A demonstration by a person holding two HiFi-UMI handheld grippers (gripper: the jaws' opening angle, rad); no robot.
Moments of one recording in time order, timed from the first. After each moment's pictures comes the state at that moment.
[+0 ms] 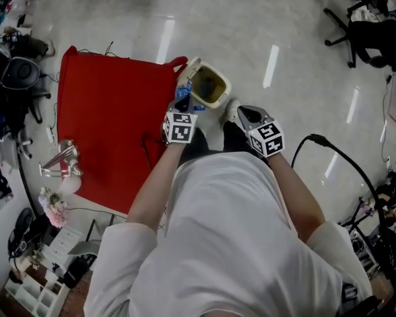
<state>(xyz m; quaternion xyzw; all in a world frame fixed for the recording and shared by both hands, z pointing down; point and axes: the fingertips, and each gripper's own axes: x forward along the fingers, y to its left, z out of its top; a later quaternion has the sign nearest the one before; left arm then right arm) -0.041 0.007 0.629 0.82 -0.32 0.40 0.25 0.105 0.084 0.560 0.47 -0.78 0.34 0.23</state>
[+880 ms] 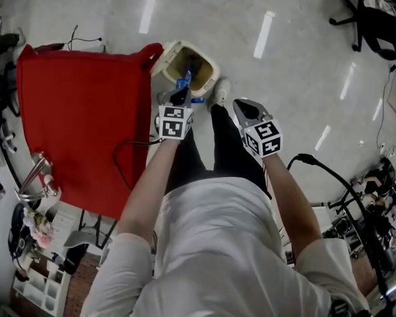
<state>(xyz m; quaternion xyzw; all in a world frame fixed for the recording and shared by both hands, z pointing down) 0.027 0.010 0.755 0.81 -0.27 0.39 0.33 0.156 0.075 0.677 0.47 -0.74 0.41 0.25</state>
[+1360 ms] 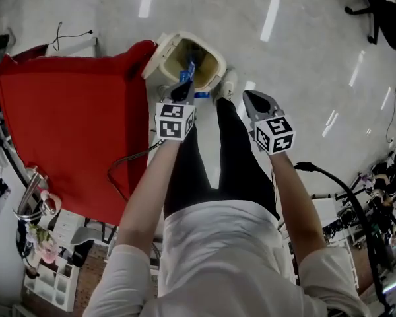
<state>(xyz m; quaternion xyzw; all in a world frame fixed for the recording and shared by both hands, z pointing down) 0.040 -0.005 0.823 0.81 -0.27 0.38 0.36 0.180 0.059 0.771 0.50 -0.71 0.44 0.22</state>
